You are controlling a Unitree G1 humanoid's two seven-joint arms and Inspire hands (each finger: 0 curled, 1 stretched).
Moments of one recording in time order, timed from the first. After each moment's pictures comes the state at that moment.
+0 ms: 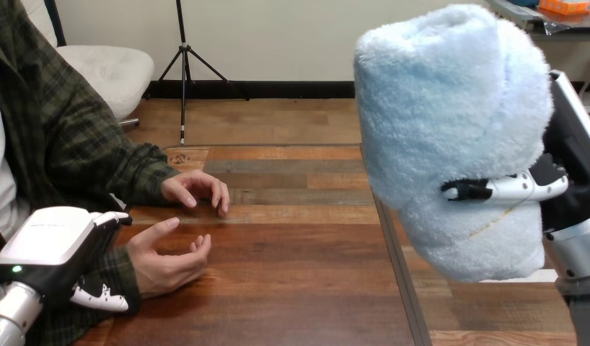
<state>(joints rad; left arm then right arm) -0.17 0.75 -0.11 0.69 0.87 -0.46 0.25 -0.08 -0.25 -0.22 -0.28 0.62 -0.03 0.61</state>
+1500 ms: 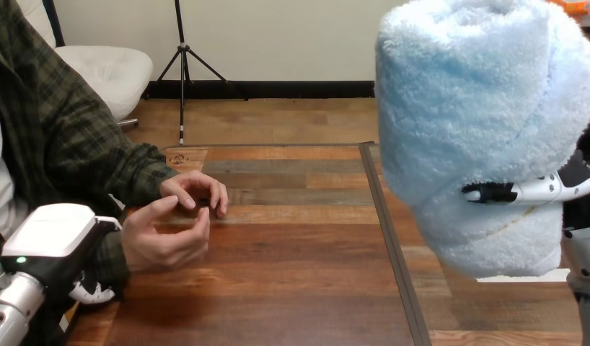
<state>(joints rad) -0.28 0.77 -0.25 0.82 0.83 -0.43 0.26 -0.08 -0.24 -0.24 -0.31 0.64 -0.14 0.62</state>
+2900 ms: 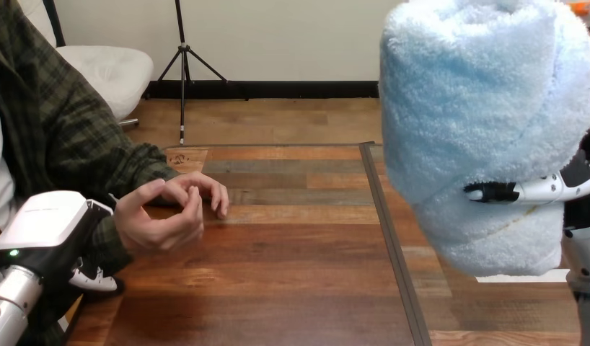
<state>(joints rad) -0.30 0.77 -0.26 0.86 0.73 -0.48 0.31 -0.08 -0.24 -0.24 -0.30 0.65 -0.15 0.62</state>
